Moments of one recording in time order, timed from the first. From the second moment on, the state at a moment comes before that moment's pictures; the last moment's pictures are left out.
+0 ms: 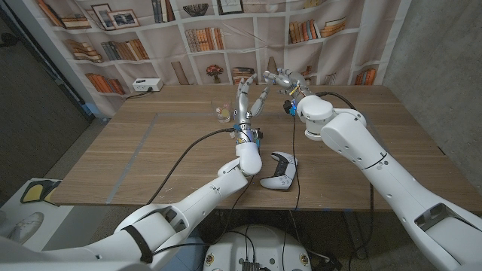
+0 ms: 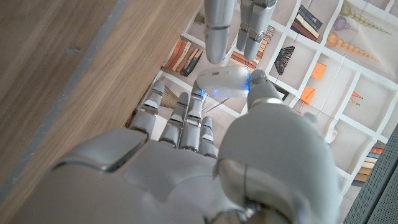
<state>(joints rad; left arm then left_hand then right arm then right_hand) 0.66 0.08 0.74 -1.07 0.28 -0.44 1.03 0.93 0.09 0.36 -0.15 0.20 0.40 -0.16 0.23 0.20 0.37 -0.17 0.23 0.25 0.03 -0.07 0.20 0.19 0.05 0.05 0.19 0.18 -0.73 -0.49 -0.52 -2.08 0.51 -0.63 -0.55 1.02 0.10 0.25 -0.16 0.27 0.13 0.01 0.22 0.20 0.64 0.03 0.34 0.32 0.28 -0.02 0.31 0.21 0.35 0.21 0.19 0.17</state>
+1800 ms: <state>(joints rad) 0.63 0.05 0.77 -1.01 0.27 -0.45 1.03 0.96 0.13 0.35 -0.15 0.20 0.43 -0.16 0.23 0.20 0.38 -0.17 0.23 0.25 0.05 -0.07 0.21 0.19 0.06 0.06 0.20 0.18 -0.75 -0.50 -0.51 -2.09 0.53 -0.64 -0.56 1.02 0.10 0.25 -0.16 0.27 0.14 0.01 0.21 0.20 0.64 0.03 0.33 0.32 0.28 -0.03 0.31 0.21 0.35 0.21 0.19 0.17</state>
